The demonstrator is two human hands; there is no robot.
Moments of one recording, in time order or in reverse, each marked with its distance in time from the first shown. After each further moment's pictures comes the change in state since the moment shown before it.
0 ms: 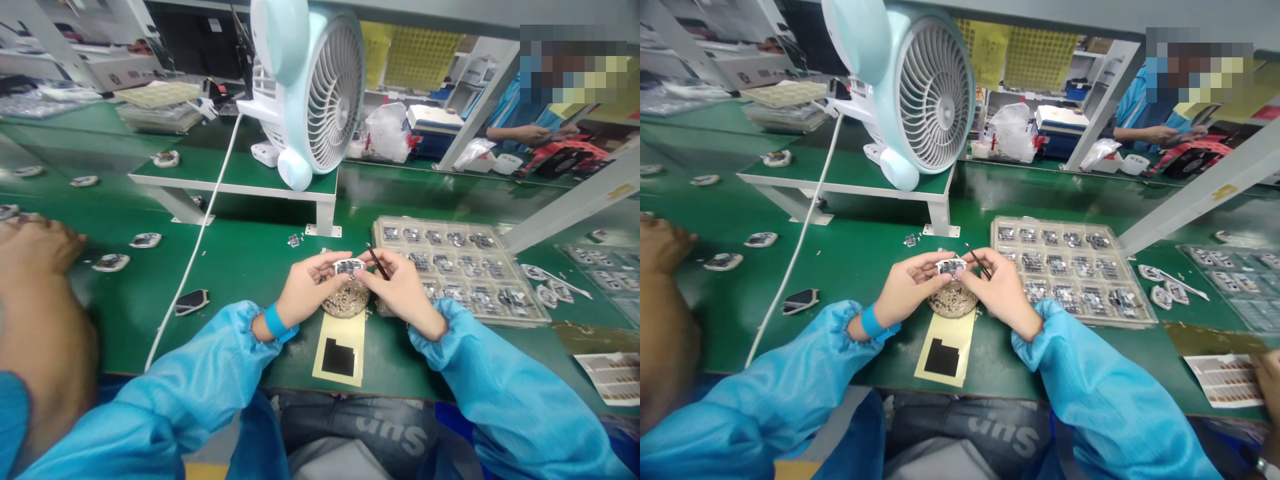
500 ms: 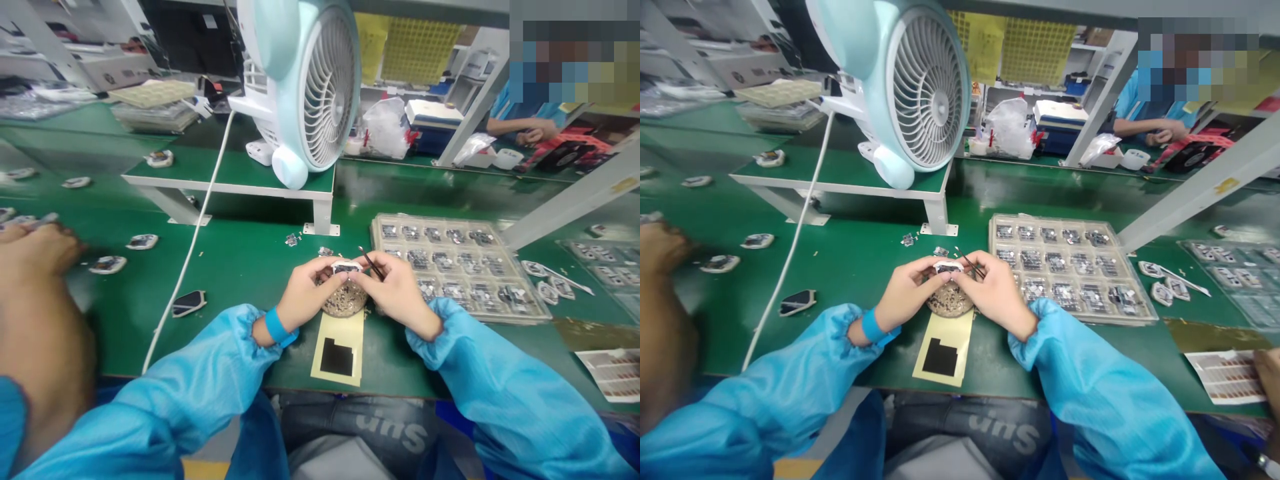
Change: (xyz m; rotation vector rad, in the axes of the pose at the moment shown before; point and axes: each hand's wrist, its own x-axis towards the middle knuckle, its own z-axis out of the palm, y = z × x) left_hand -0.001 0.000 0.003 0.267 0.040 0.047; right_hand -0.003 -0.001 0.003 -0.064 0.004 -0.001
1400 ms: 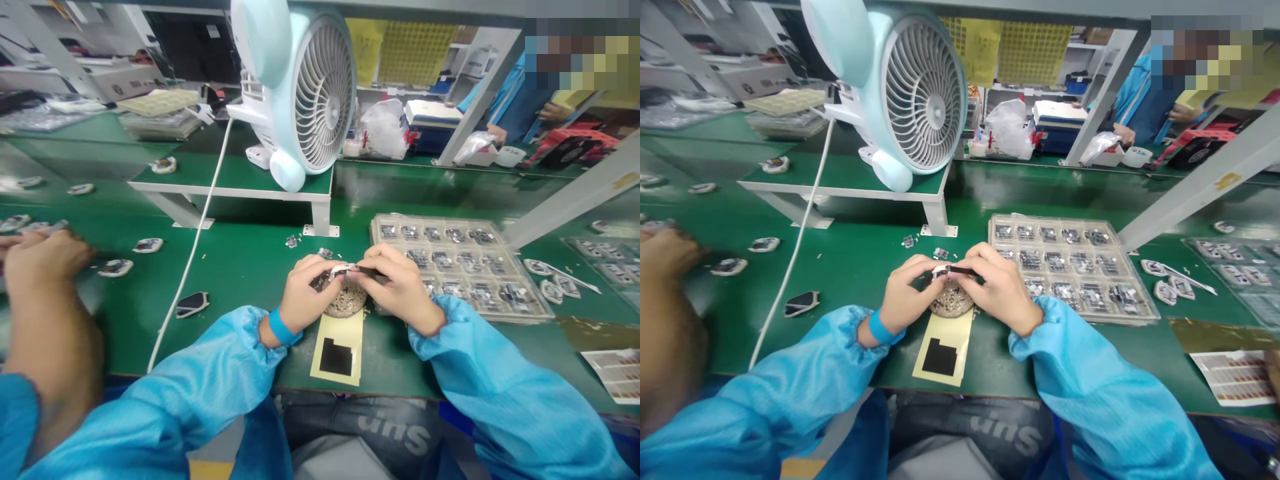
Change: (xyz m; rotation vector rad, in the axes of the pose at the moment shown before) left_hand -0.004 -0.001 0.002 0.438 0.140 0.381; right_hand 0.002 0.010 -0.018 -0.363 0.023 -0.652
